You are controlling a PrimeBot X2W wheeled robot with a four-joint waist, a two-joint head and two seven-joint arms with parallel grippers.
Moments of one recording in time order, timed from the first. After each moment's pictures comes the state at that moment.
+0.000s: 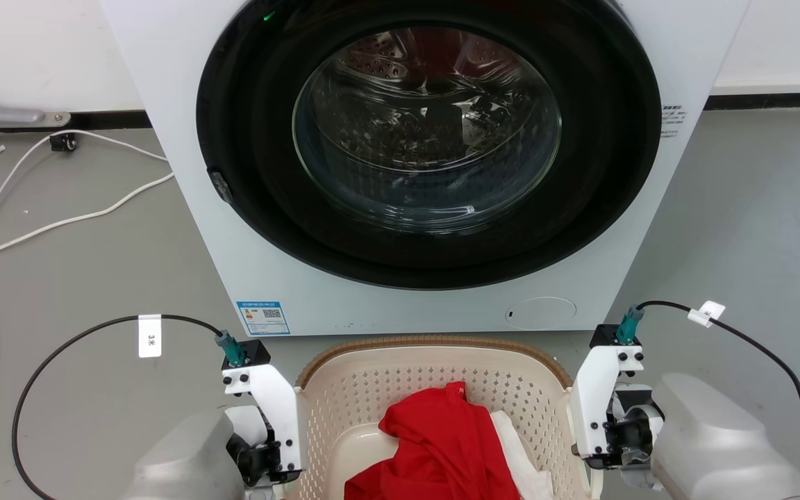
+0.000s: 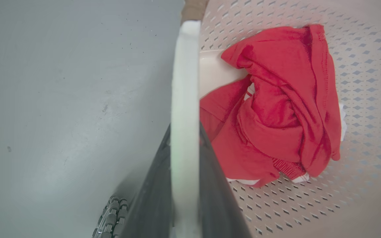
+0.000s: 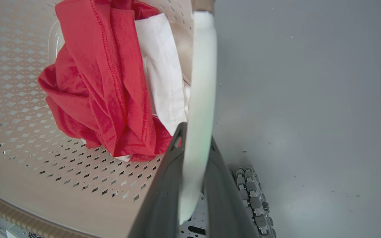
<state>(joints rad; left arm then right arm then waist) -0.71 0.17 -1.04 1.25 -1.29 -0.13 0.41 -0.74 -0.11 0.86 1.28 1.02 0.12 0.65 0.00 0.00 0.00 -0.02</state>
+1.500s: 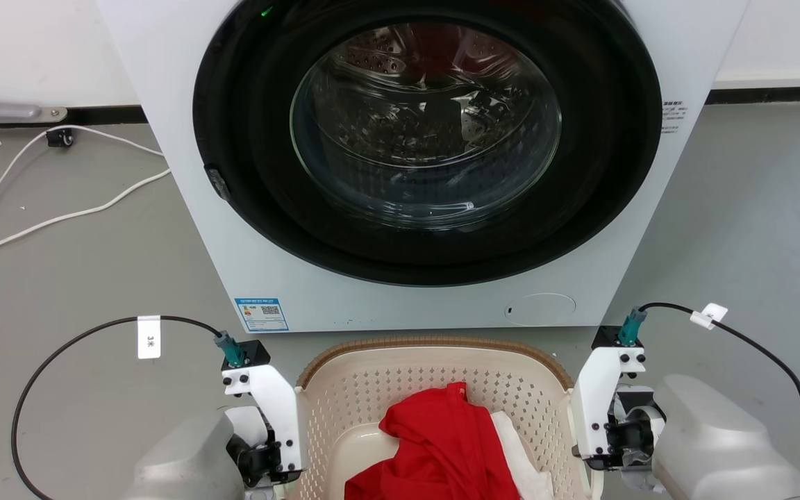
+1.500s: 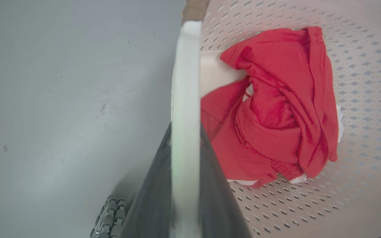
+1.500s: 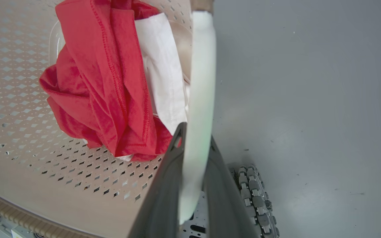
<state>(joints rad) -0.71 0.17 -1.06 1.24 -1.32 -0.13 0.40 -0.74 -0.11 0.88 1.28 1.05 0.12 0.65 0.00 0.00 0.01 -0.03</state>
